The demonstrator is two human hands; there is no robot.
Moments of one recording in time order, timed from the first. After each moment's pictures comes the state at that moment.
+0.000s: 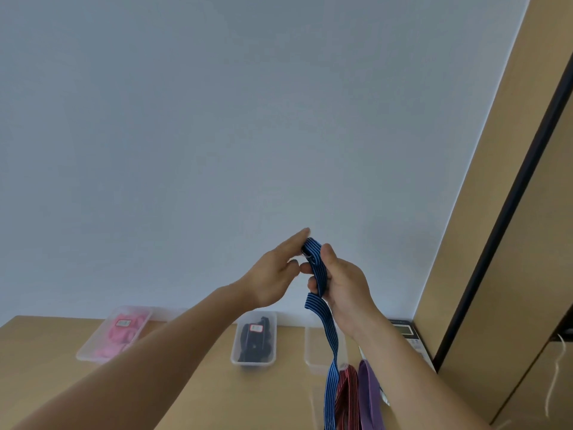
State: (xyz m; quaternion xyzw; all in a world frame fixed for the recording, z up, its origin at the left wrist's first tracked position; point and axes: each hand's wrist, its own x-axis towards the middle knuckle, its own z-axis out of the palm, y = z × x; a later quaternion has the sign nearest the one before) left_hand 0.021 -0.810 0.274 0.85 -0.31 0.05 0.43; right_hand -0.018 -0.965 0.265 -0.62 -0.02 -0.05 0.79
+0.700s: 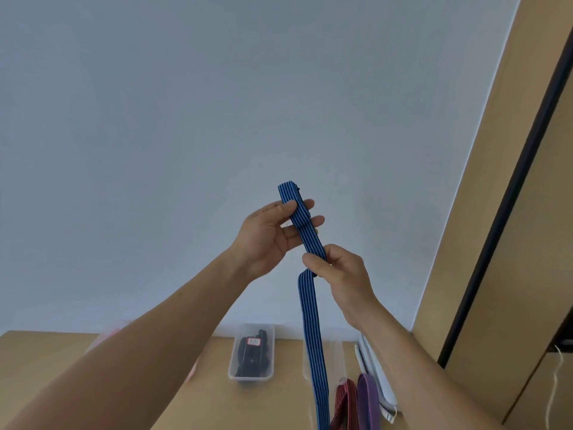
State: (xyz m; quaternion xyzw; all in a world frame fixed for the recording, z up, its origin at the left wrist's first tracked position) left_hand 0.021 -0.819 0.352 0.45 -0.22 -0.09 0.86; right_hand -0.018 -0.970 0.299 -0.73 -0.13 -0.15 0.65
